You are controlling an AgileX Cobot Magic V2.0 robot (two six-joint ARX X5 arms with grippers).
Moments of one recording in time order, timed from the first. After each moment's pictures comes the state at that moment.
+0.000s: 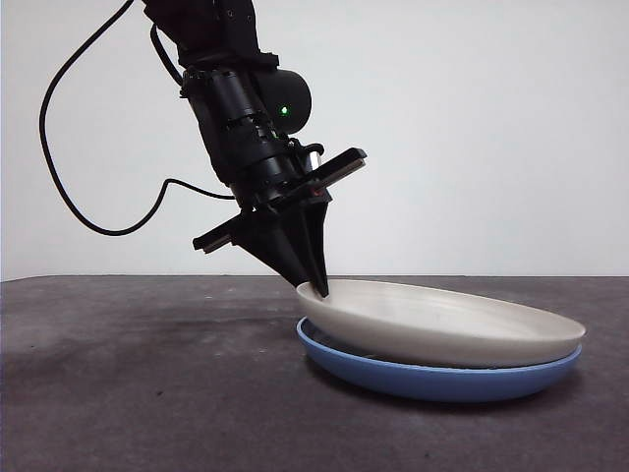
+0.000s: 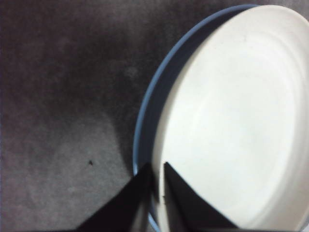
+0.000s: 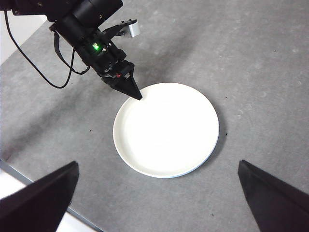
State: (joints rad) left arm -0.58 2.08 1.69 -0.89 0.40 -0.20; right arm 0.16 0.60 1.13 -1.15 -0.42 0.05
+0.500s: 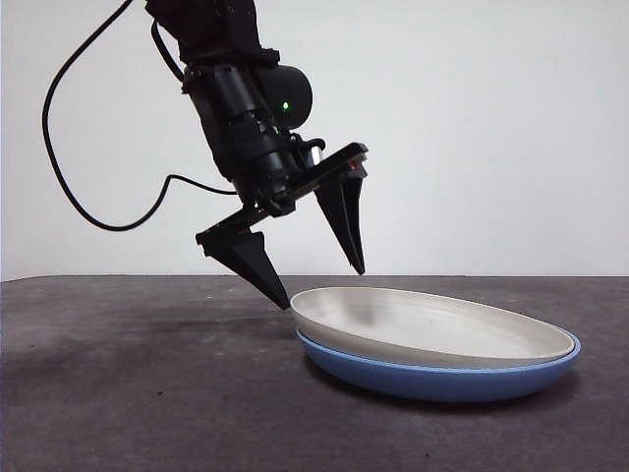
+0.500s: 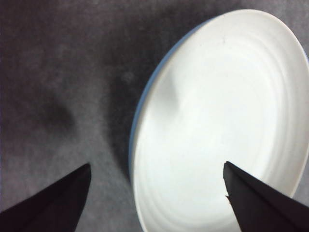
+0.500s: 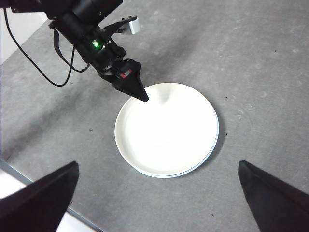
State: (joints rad) left arm -0.58 2.08 1.72 -0.92 0.40 -0.20; right arm 0.16 0.60 1.13 -1.15 -0.42 0.05
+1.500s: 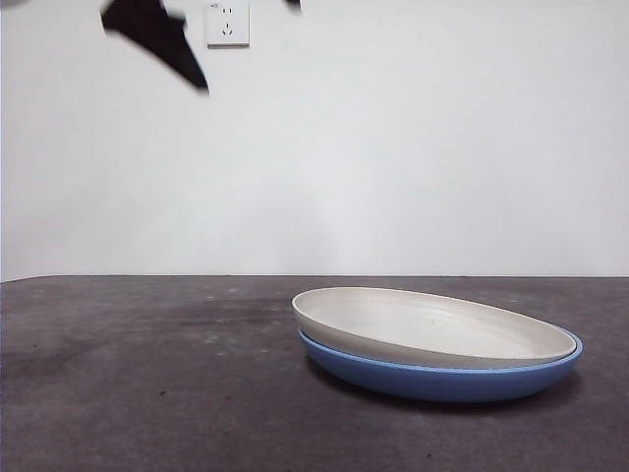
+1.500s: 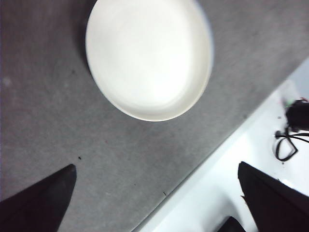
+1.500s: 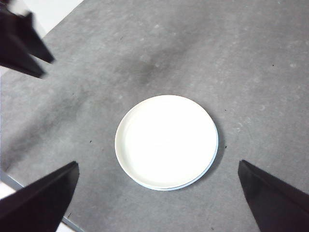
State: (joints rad) left arm -0.58 1.68 1.88 -1.41 0.39 -0.02; right arm 0.16 0.60 1.13 -1.10 -0.41 0.06
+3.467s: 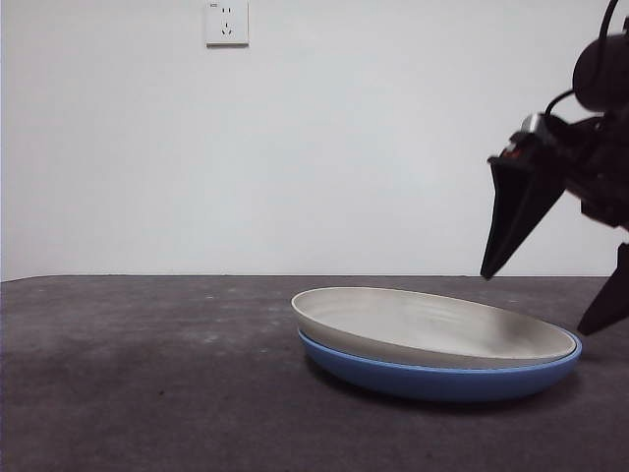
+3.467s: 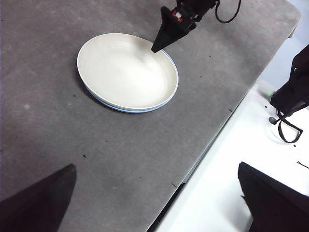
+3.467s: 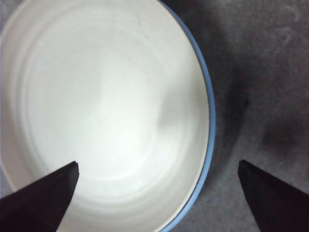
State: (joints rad) left arm -0.58 0.69 1.05 -1.03 0.39 0.06; right arm 0.16 1.50 0.89 -0.58 -0.52 0.14
